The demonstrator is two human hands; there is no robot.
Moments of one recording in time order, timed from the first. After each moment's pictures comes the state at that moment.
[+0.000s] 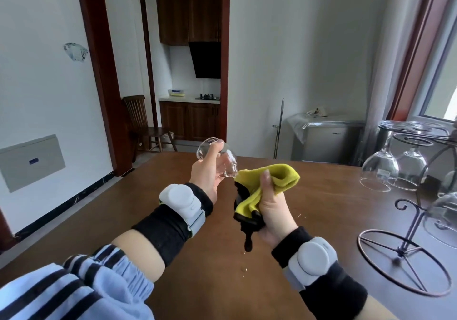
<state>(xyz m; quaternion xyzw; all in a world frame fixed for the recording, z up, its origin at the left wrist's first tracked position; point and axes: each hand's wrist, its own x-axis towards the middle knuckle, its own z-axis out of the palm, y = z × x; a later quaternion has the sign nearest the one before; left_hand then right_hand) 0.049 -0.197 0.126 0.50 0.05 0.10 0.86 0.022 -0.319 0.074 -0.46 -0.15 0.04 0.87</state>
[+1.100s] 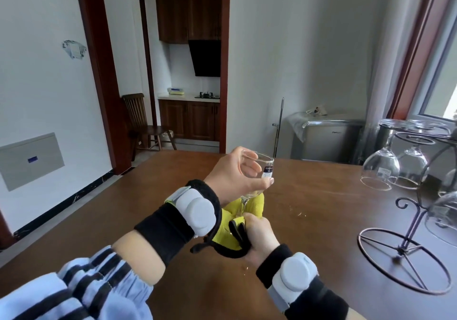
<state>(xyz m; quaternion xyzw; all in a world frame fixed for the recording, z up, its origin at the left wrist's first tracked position) 0.038 -0.208 0.126 0.82 -0.20 0.12 0.52 0.020 -0.296 0.029 -0.48 0.10 0.13 0.86</state>
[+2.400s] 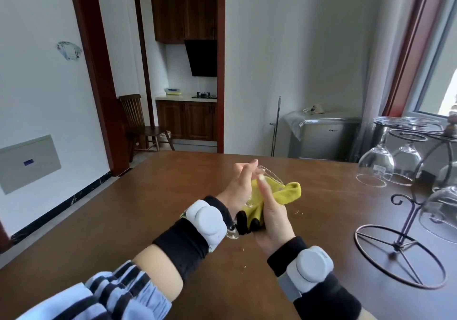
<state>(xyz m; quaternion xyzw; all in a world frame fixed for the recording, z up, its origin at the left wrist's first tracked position) 0.040 -0.240 0.097 0.73 -0.13 0.01 0.68 0.015 -0.320 0.059 -0.42 -0.05 0.01 0.91</state>
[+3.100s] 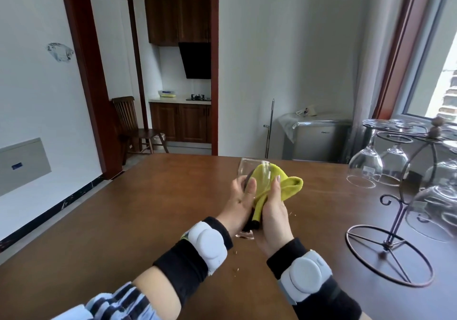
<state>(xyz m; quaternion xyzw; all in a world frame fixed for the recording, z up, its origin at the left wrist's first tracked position) 0.032 -0.250 0.066 0.74 -0.14 0.05 0.65 0.009 -0.332 0.068 -0.44 0.00 -0.03 0.90</state>
